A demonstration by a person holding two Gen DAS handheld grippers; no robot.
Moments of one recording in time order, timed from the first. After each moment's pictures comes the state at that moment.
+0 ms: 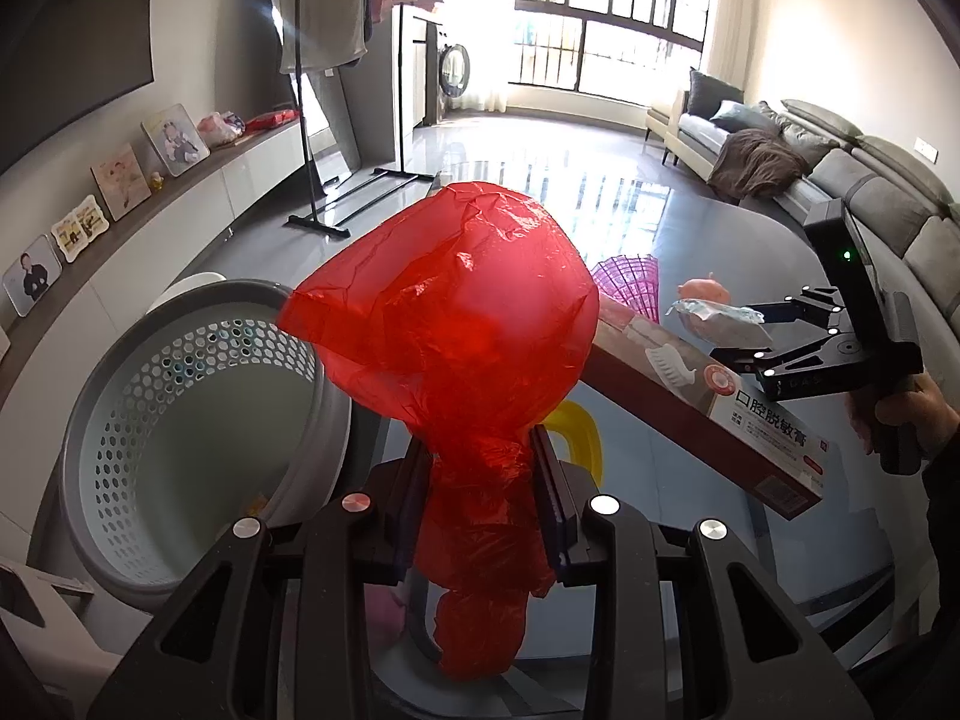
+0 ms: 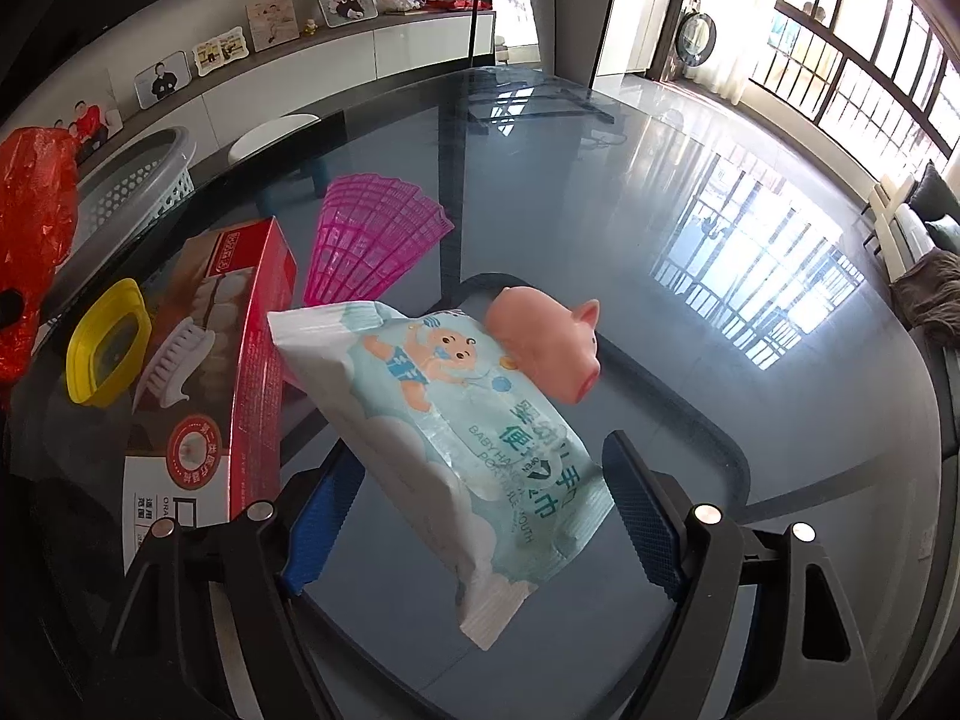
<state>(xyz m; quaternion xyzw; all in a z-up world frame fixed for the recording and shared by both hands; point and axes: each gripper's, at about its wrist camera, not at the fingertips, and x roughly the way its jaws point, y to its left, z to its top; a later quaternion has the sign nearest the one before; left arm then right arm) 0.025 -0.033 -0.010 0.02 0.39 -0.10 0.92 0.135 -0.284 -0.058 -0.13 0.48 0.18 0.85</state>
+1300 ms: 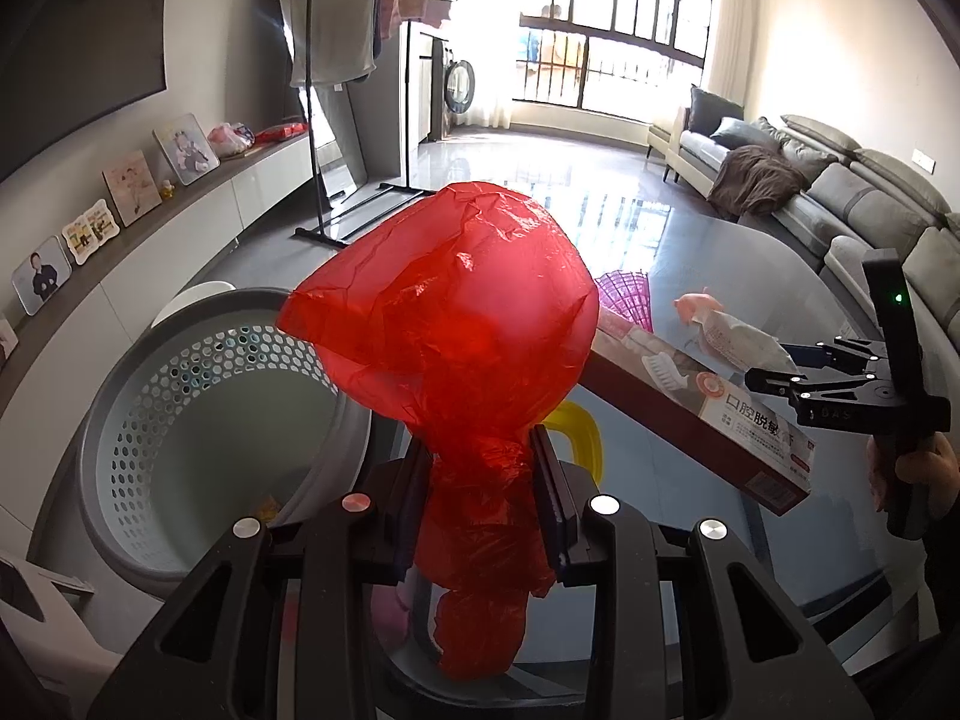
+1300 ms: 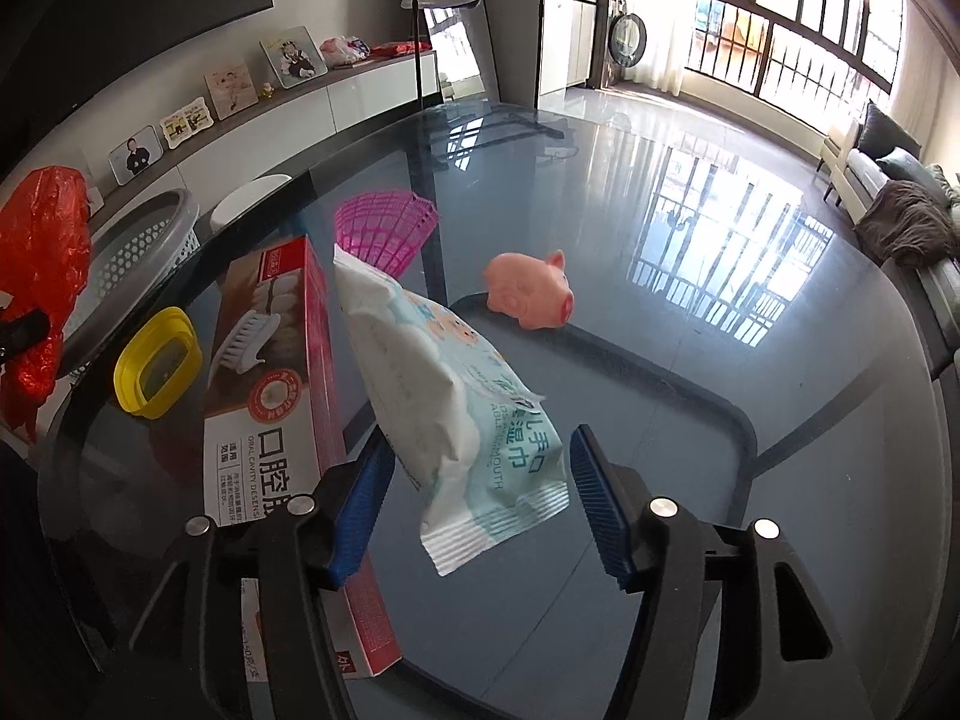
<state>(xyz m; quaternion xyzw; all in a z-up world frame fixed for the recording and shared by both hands) 0.009 -0.021 0.001 0.01 0.37 -0.10 0.92 0.085 -0.282 -0.039 -0.07 0.44 0.13 0.88</state>
